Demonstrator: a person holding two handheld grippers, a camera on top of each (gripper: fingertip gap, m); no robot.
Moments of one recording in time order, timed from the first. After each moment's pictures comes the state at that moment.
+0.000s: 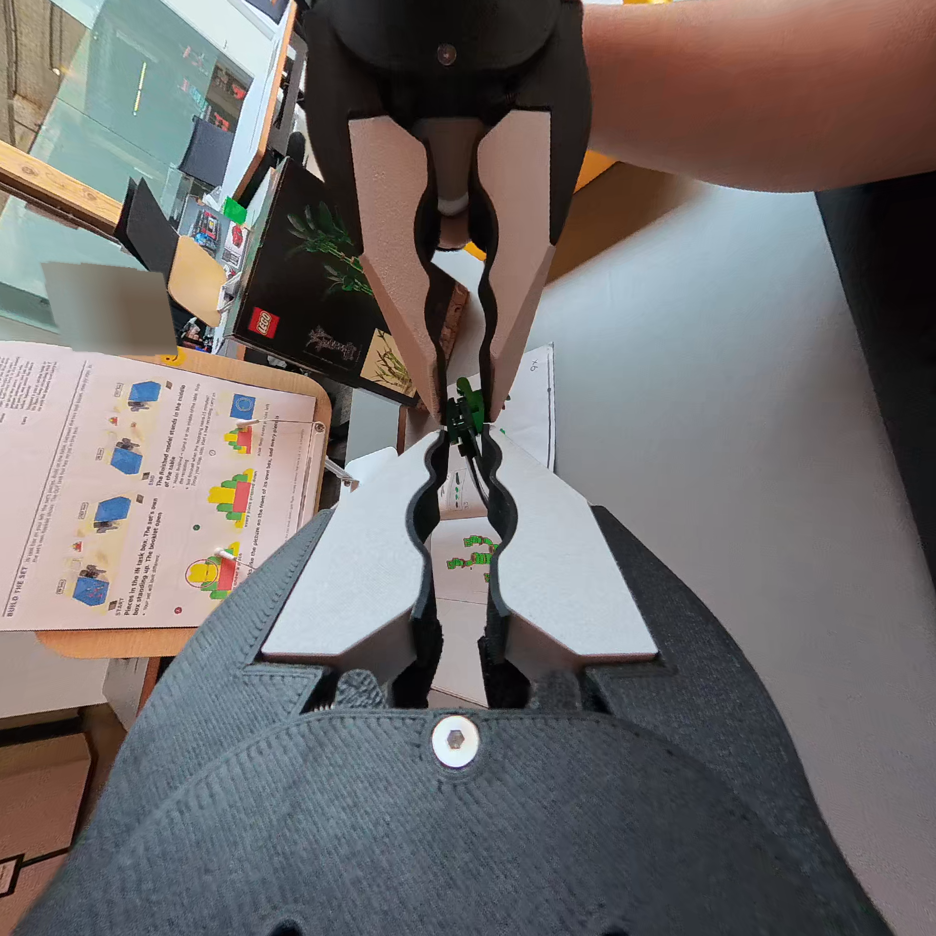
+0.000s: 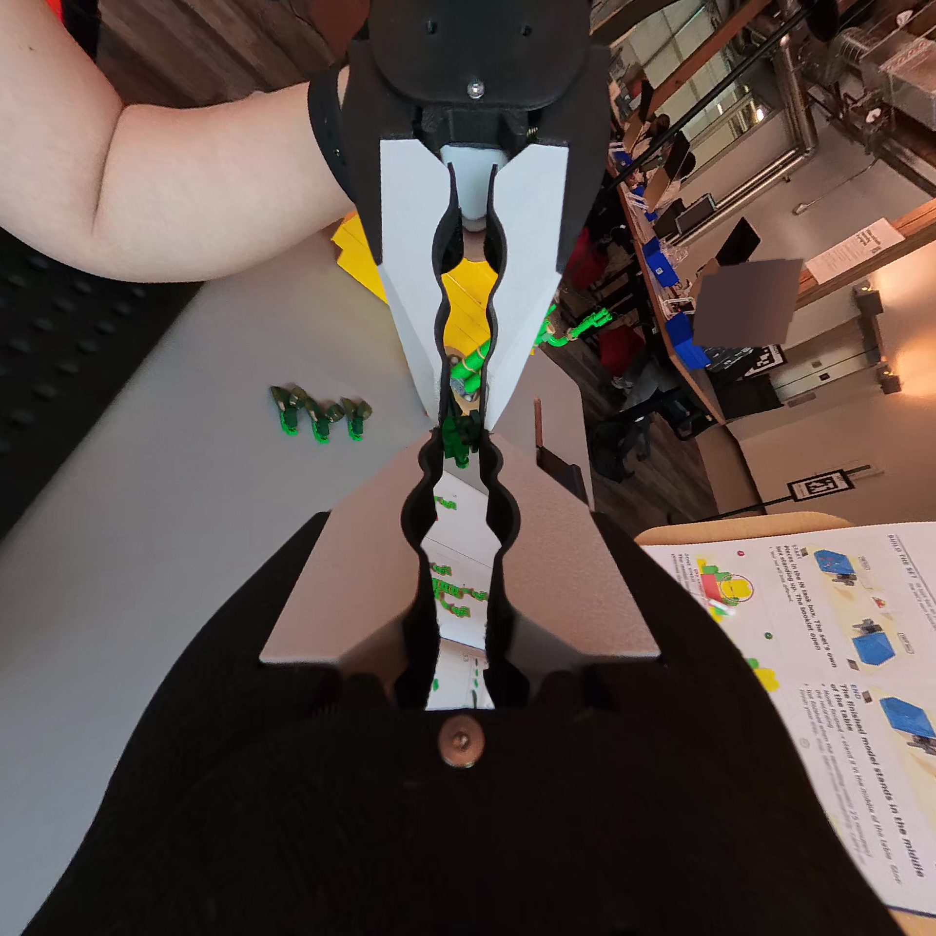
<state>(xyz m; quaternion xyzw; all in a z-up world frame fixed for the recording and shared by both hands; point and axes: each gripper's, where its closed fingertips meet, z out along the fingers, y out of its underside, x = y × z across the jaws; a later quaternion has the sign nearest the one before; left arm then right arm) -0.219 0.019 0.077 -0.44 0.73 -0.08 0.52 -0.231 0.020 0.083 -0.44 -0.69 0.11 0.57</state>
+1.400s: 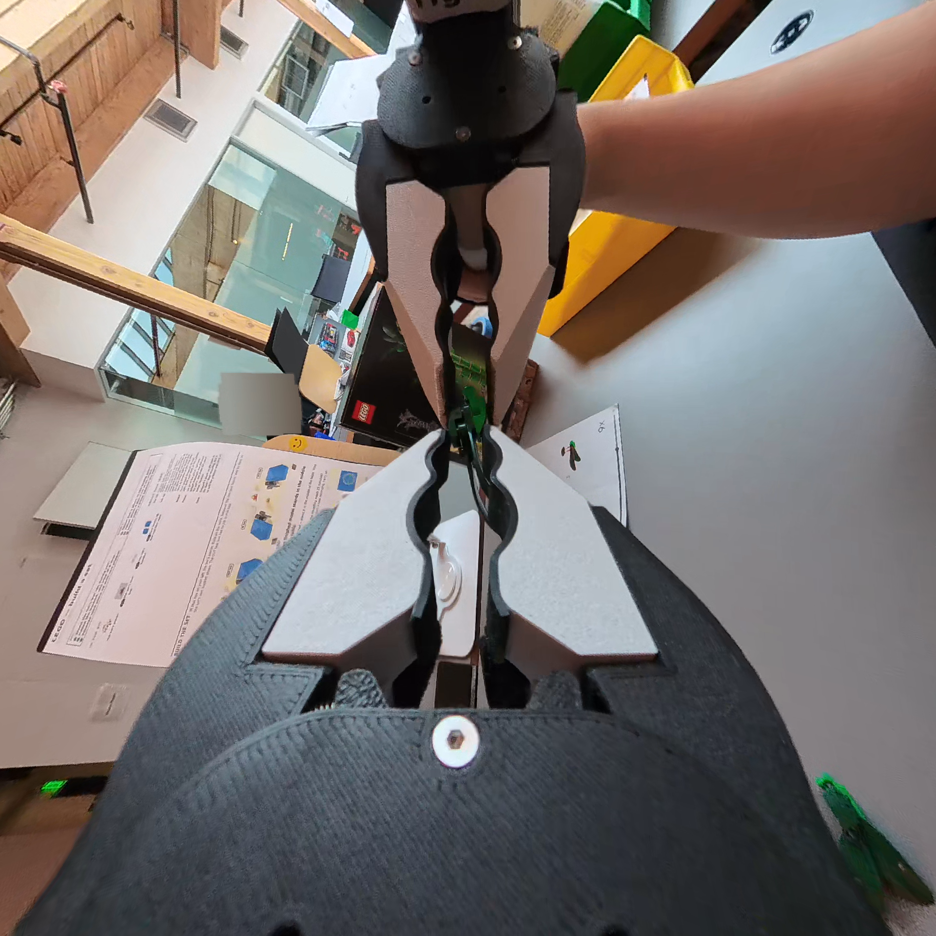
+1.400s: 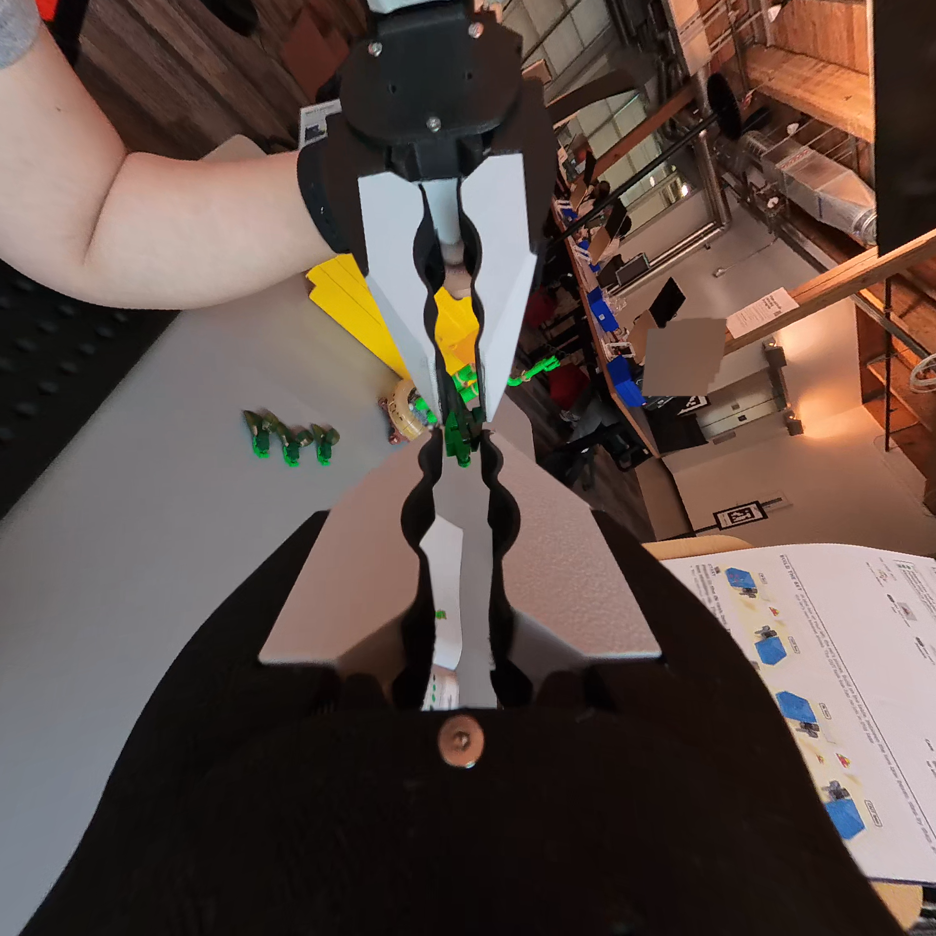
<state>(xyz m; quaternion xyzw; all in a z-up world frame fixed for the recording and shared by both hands) -0.211 -0.006 0.113 -0.34 0.71 -0.05 0.61 -0.220 -0.003 0.114 -0.39 -0.67 0.09 0.62</state>
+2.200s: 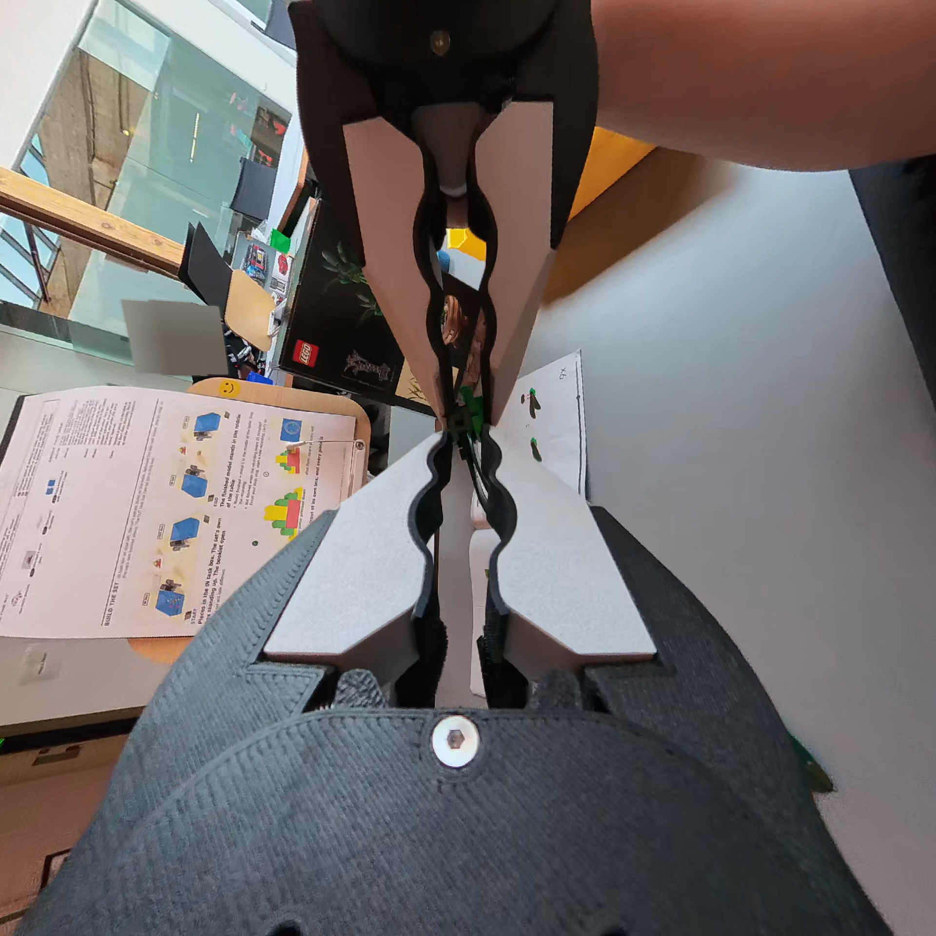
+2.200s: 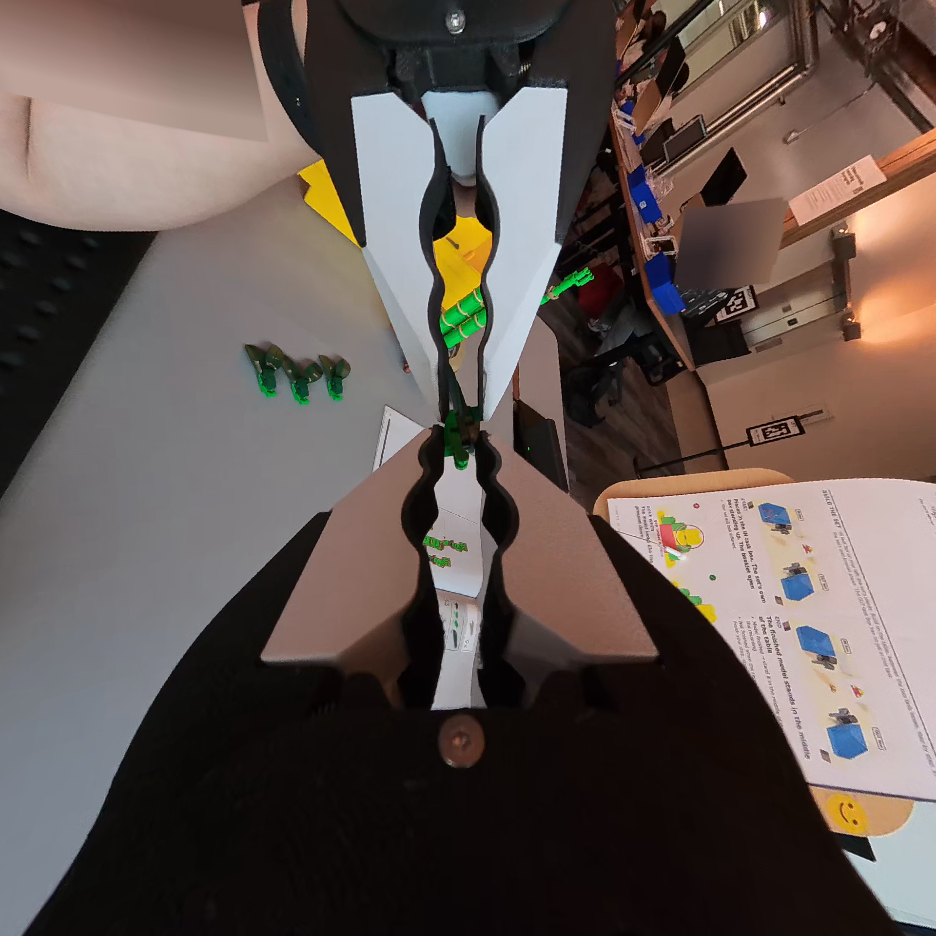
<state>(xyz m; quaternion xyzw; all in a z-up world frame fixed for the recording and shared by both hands) -0.213 0.010 0.090 -0.40 0.74 -0.04 0.54 -0.221 0.015 0.091 -0.47 -0.68 0.04 0.56</state>
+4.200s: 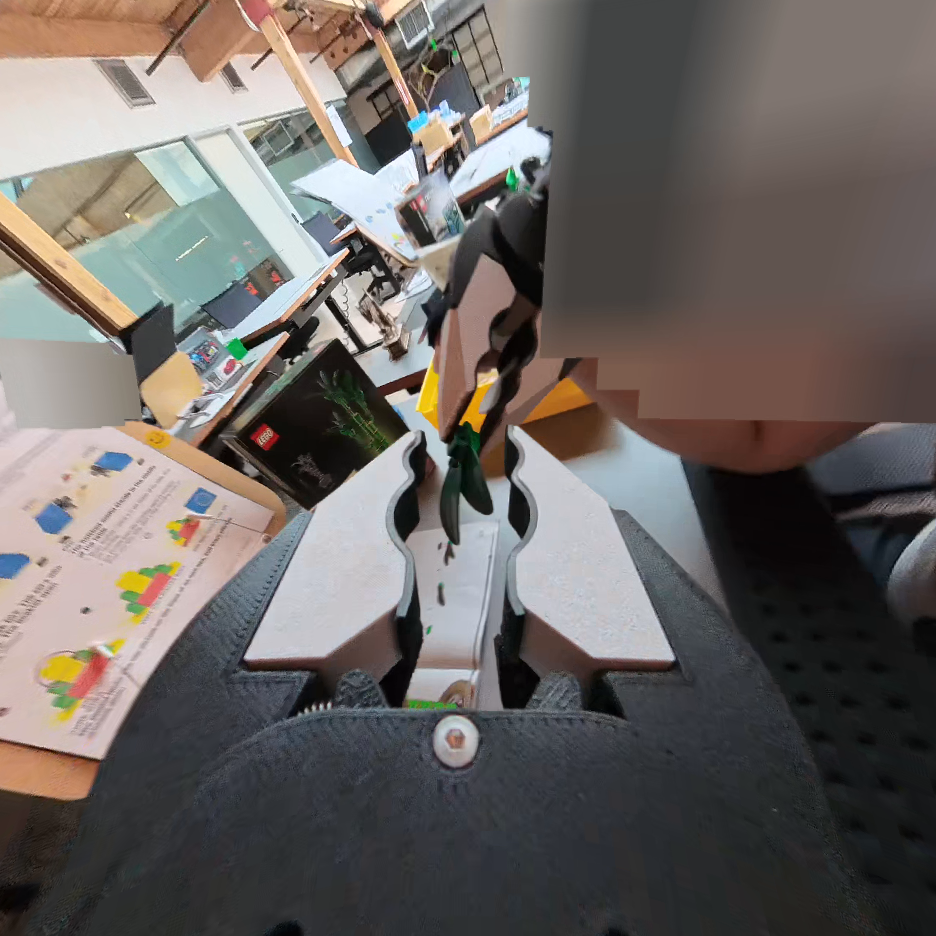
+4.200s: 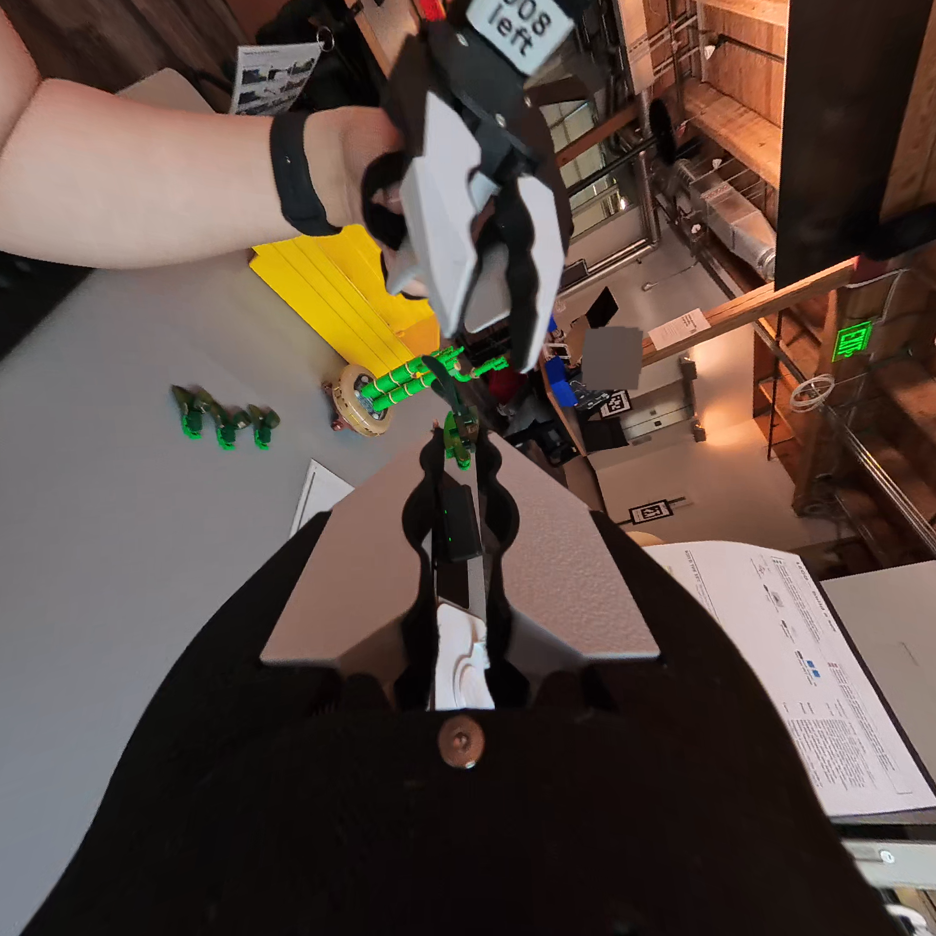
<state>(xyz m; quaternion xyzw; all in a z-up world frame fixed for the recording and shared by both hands) -0.224 -0.018 0.148 -0.42 0.62 -0.33 0.57 -0.216 -0.003 0.127 -0.36 -0.66 0.02 0.66</state>
